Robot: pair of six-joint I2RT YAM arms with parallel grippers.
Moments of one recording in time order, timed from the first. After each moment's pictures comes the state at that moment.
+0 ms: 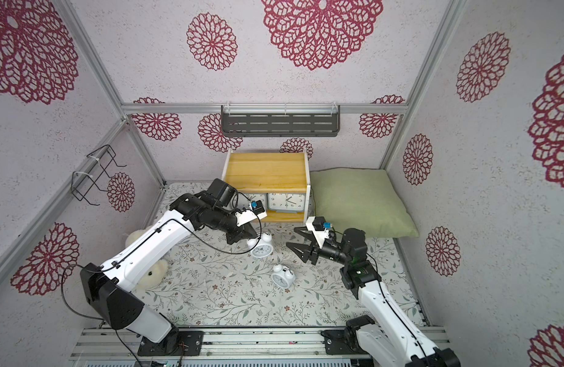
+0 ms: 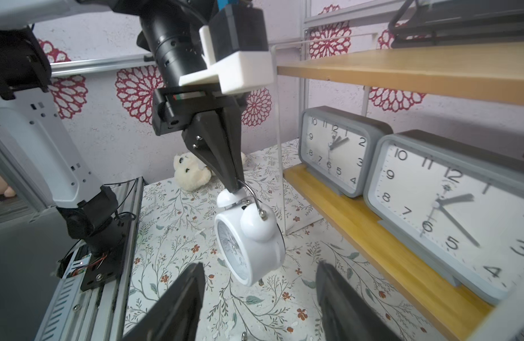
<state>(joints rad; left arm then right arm) -0.59 1.62 1.64 -1.09 0.50 0.56 0.35 0.92 0.57 0.26 -0.86 0.02</state>
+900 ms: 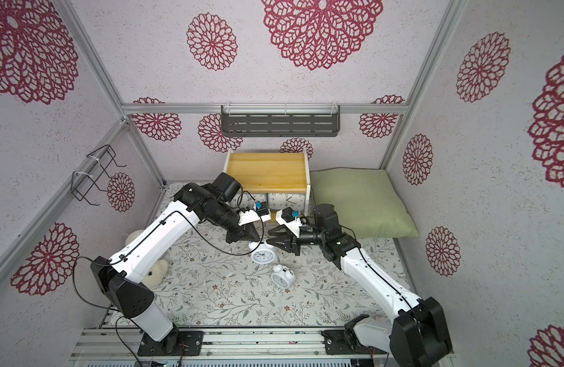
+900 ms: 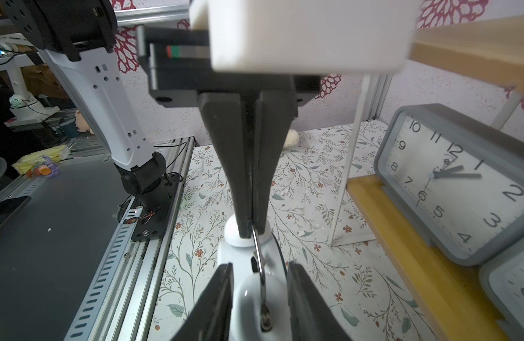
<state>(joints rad) -0.61 1.70 1.83 -1.31 0.60 0.69 0.50 1.22 0.90 -0.06 -0.96 -0.24</state>
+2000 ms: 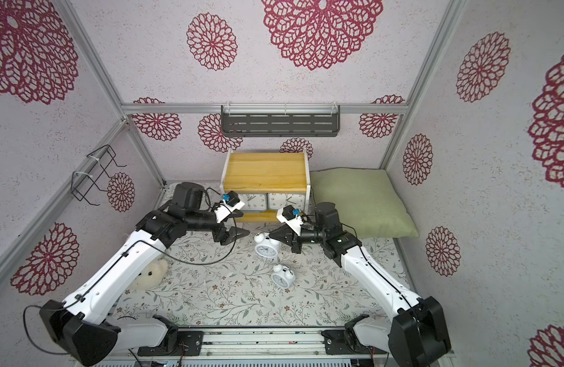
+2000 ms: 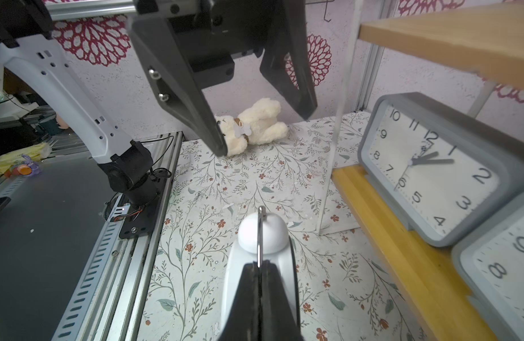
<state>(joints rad) -0.43 1.29 1.30 -0.65 0.63 0.42 0.45 1.22 0.93 -0.10 -0.95 -0.26</state>
